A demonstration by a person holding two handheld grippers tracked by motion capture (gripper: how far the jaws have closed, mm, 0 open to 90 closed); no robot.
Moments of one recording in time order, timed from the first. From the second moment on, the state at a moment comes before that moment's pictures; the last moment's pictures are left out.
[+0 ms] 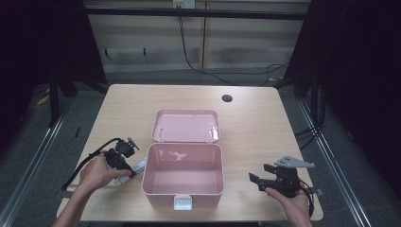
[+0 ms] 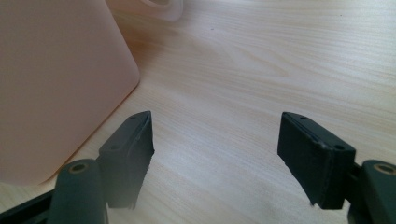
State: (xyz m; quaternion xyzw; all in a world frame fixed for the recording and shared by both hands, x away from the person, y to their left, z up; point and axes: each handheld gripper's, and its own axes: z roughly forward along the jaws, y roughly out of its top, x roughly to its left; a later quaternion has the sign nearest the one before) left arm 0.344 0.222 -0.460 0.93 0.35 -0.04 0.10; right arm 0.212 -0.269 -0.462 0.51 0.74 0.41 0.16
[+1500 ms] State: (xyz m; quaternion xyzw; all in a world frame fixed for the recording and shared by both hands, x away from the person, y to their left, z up) left arm 0.331 0.263 -0.424 0.91 0.36 -0.08 0.17; right arm 0.213 -0.269 -0.463 0.51 0.74 0.41 0.15
